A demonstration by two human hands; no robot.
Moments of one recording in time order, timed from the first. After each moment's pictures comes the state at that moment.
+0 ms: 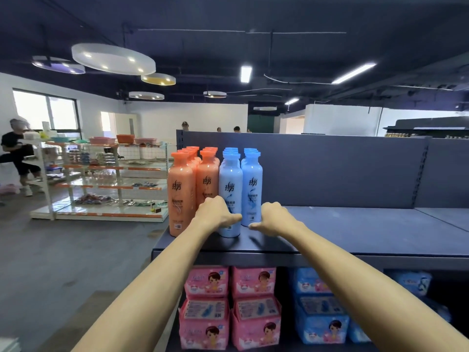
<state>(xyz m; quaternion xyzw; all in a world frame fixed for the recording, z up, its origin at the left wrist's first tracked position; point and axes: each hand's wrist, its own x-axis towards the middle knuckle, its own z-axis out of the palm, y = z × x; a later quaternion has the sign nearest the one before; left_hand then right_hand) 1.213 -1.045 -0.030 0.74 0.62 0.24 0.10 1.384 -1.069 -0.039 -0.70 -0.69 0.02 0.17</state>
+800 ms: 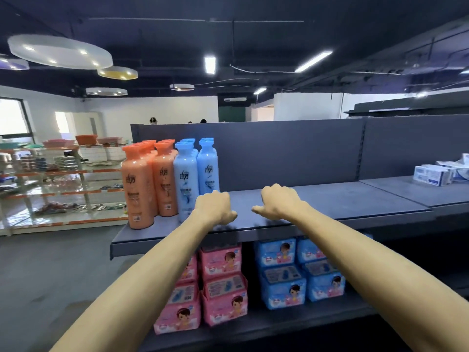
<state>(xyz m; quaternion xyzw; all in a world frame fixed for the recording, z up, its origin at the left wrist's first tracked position) 1.306 -1.093 -0.039 0.83 0.54 0.09 -0.12 1.474 -1.142 -0.030 -0.75 -0.65 -0.13 0.07</state>
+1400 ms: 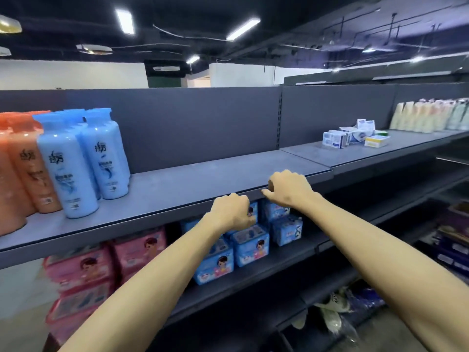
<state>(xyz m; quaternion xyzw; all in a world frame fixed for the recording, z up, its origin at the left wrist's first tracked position) 1.512 -1.166 -0.105 0.94 0.32 0.07 -0.05 1.667 -1.239 -0.077 -0.82 -0.54 -0.16 0.08</state>
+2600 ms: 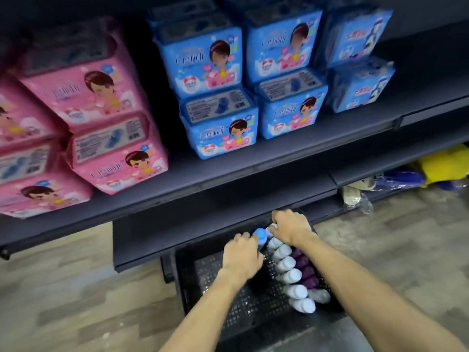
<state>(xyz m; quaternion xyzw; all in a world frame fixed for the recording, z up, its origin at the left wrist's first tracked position) 1.465 -1.233 -0.553 0.88 0.42 -0.12 0.18 1.637 -1.238 -0.576 -0.79 -0.56 0.22 -0.10</state>
